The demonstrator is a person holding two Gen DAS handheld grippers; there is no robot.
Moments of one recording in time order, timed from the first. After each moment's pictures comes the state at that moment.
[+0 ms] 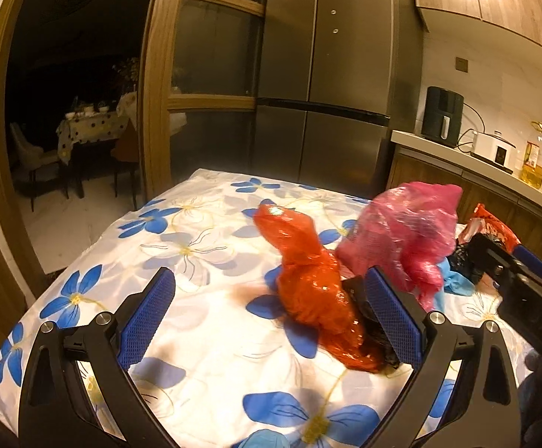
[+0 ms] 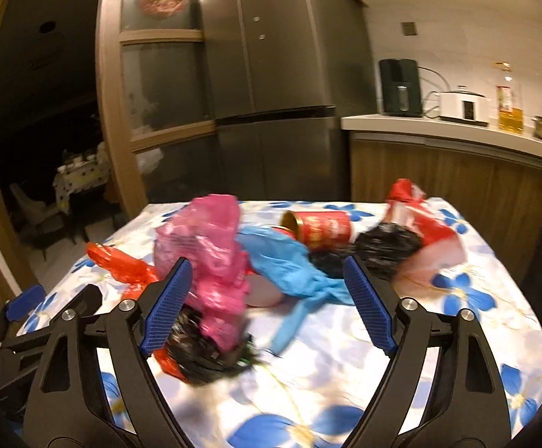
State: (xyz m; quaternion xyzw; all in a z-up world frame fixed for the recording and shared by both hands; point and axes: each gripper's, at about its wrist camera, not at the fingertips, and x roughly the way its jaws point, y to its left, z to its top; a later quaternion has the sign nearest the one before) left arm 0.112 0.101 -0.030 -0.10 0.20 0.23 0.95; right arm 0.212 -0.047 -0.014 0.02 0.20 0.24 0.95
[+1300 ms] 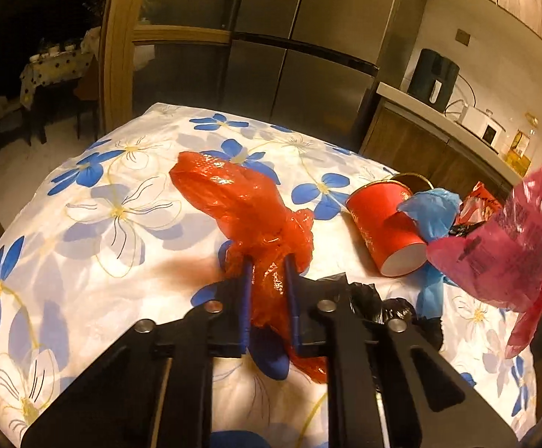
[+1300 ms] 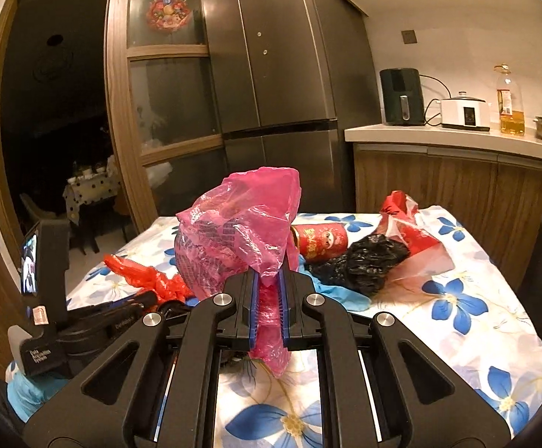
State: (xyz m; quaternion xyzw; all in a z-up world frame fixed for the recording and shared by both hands) left arm 0.172 0.122 -0.061 -0.17 0.30 0.15 0.92; right arm 0.194 -0.076 0.003 0.03 0.18 0.25 0.95
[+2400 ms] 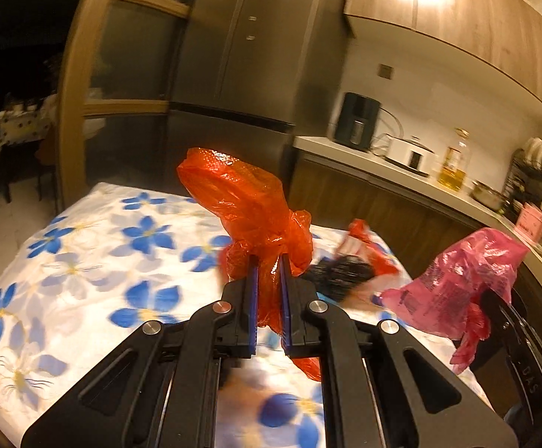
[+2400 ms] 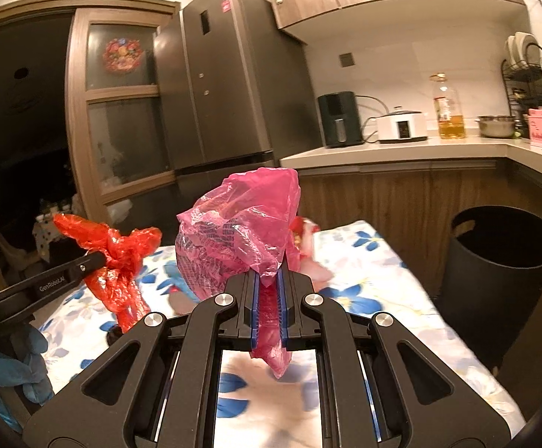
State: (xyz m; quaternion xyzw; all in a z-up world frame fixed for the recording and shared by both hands) left arm 0.139 0.006 0.019 -0.11 0.19 0.06 0.97; right arm 0.151 -0.198 0.025 0.08 0.14 0.16 0.97
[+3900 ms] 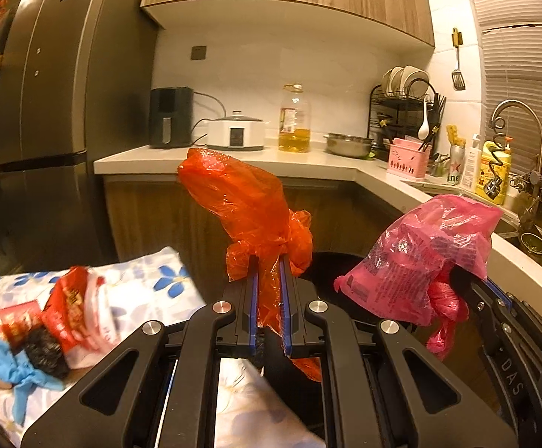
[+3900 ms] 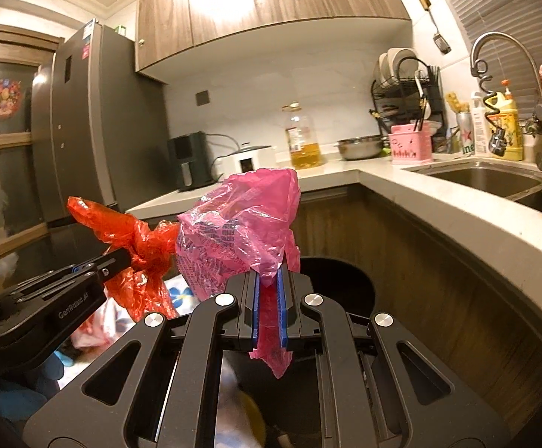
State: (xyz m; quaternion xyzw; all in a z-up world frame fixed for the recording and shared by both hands) left arm 0.249 -0.285 0.045 0.00 0.17 -0.19 0.97; right arm 0.186 -0.428 0.039 0.10 0.09 -0.08 0.99
